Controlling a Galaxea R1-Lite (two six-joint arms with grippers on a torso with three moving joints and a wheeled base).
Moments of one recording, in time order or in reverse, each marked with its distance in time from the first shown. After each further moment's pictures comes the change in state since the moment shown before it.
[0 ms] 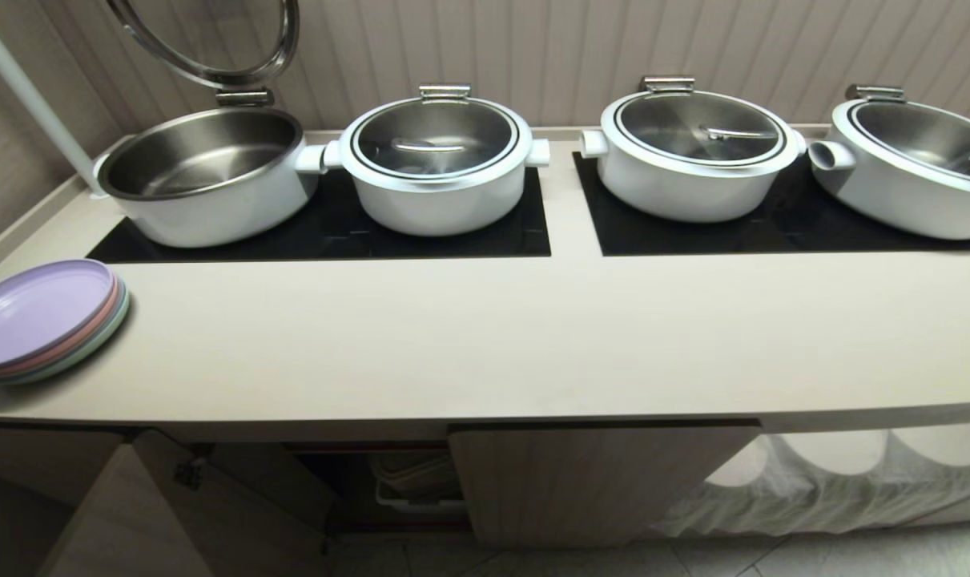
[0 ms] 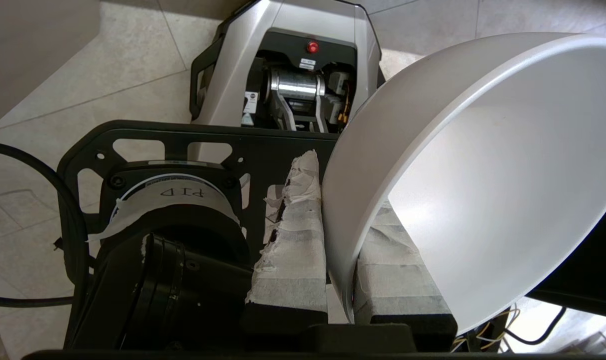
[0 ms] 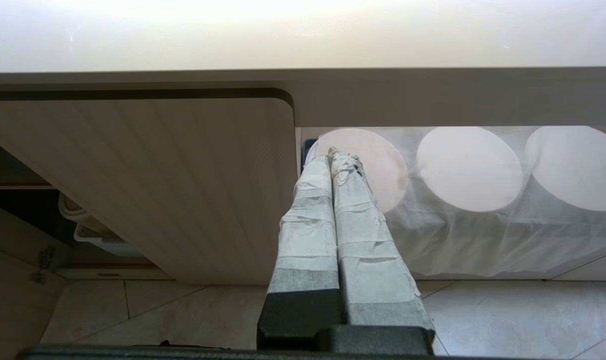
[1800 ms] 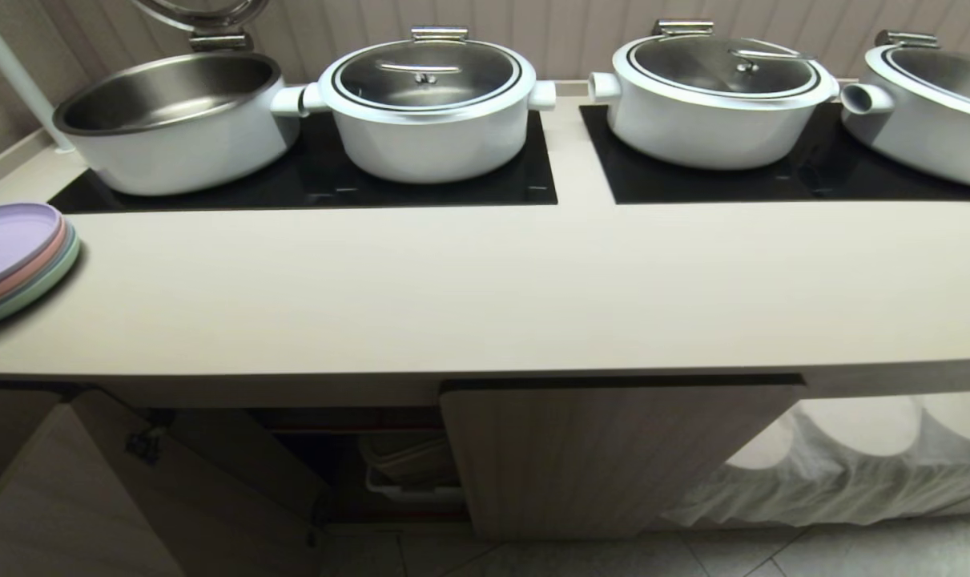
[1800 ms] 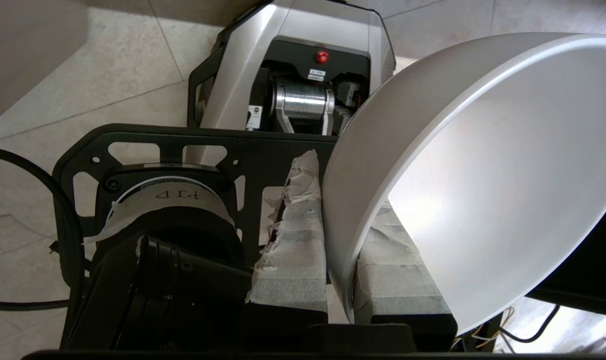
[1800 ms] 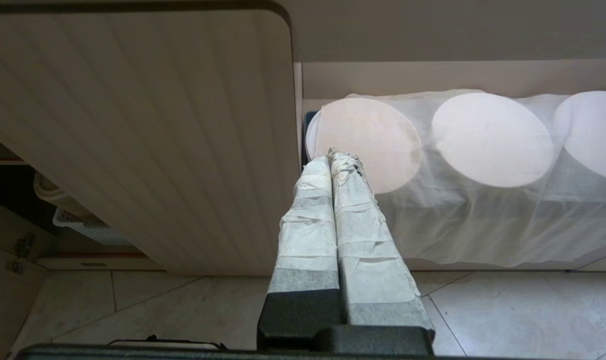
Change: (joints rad) left arm 0.000 0.000 -0.011 0.000 -0.006 0.000; right arm 0.001 0.000 0.000 0.000 0.000 0.004
